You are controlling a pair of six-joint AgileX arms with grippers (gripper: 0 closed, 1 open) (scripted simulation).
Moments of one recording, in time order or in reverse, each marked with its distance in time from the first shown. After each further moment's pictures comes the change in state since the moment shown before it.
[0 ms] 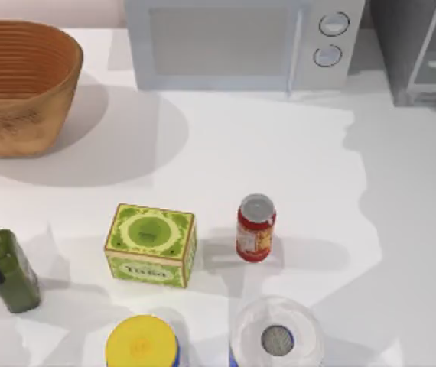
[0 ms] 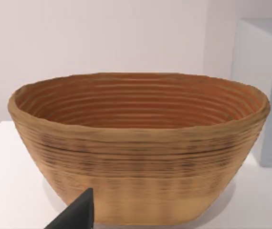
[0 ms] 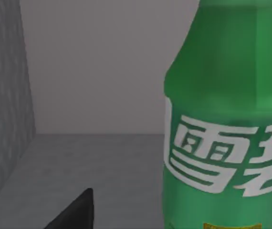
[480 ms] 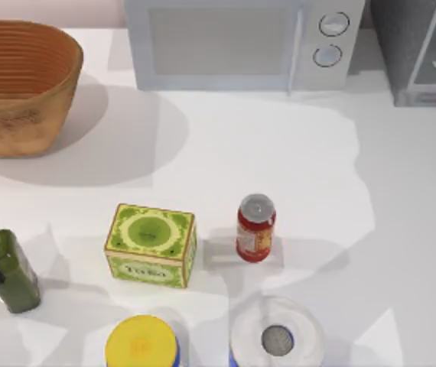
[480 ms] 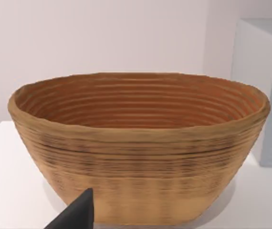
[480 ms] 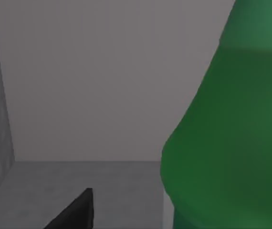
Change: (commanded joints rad) left arm 0.000 0.000 0.000 0.000 0.000 0.000; right arm 0.018 0.129 0.256 -0.125 0.020 -0.001
